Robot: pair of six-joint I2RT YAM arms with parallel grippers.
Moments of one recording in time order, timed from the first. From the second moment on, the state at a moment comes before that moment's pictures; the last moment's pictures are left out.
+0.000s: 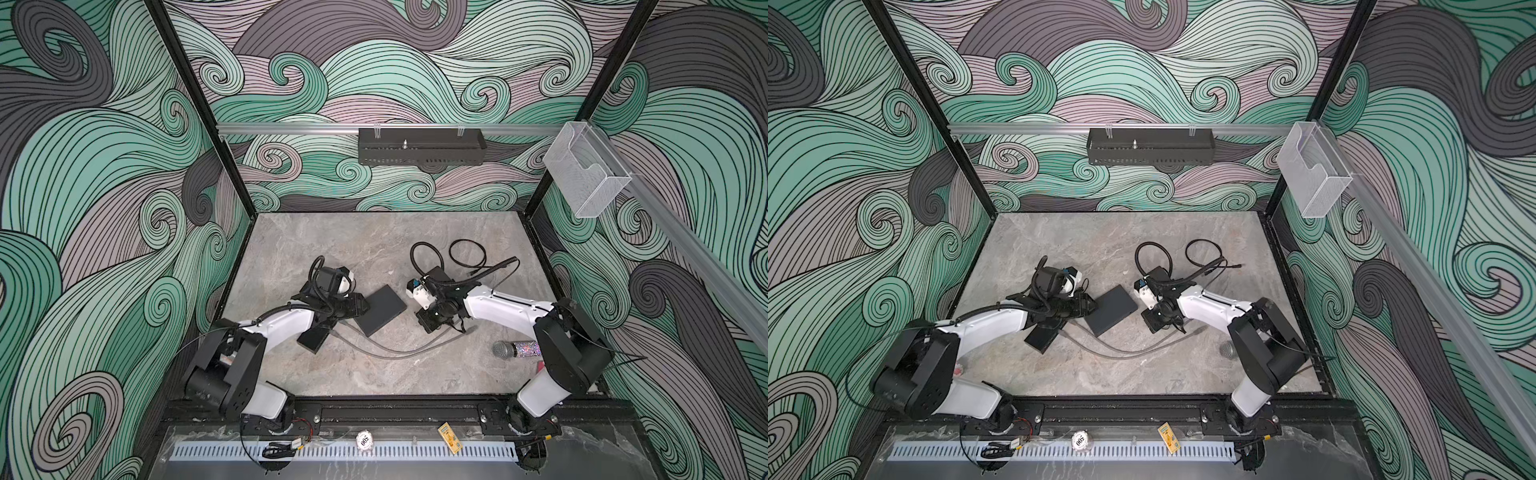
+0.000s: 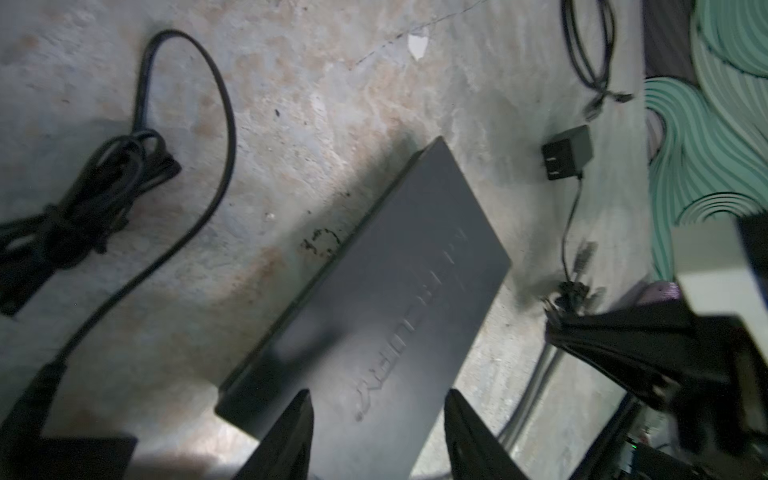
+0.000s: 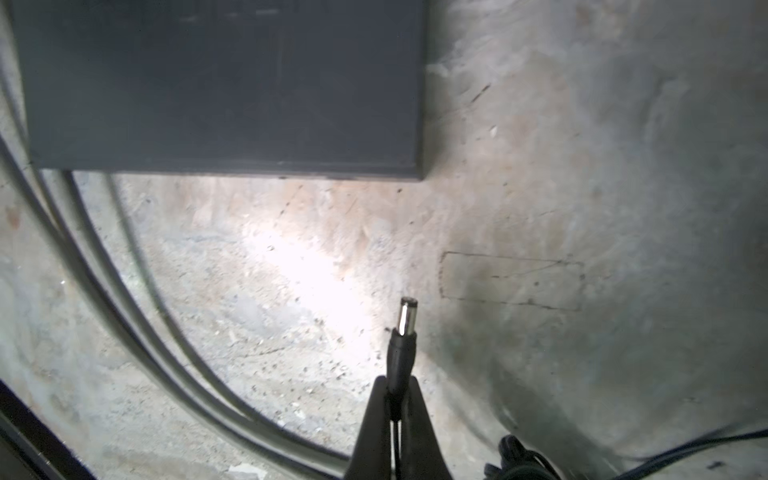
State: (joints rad) left arm -0.40 1.48 0.70 -0.14 0.35 -0.50; right arm 0.67 1.63 0.93 -0.54 -0.19 -0.02
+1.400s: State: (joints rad) left arm -0.40 1.67 0.76 -0.02 0.37 -0.36; right arm 0.71 1.81 1.04 -0.43 -0.19 0.00
